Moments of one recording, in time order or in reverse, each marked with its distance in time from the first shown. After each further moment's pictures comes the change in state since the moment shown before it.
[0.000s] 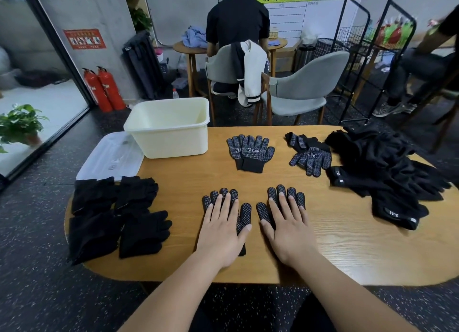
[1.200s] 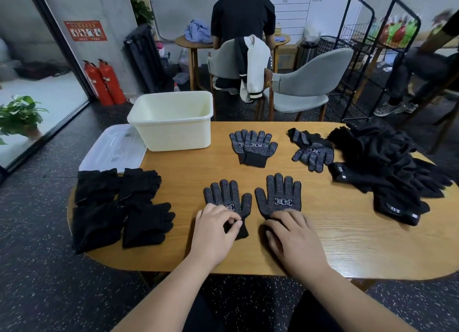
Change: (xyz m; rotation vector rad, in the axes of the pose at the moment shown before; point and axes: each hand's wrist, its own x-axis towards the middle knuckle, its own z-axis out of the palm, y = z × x) left_hand -0.025 -0.018 0.003 -0.475 0.361 -0.008; right_hand -0.044 0.002 -0.001 0.050 0.422 -0.355
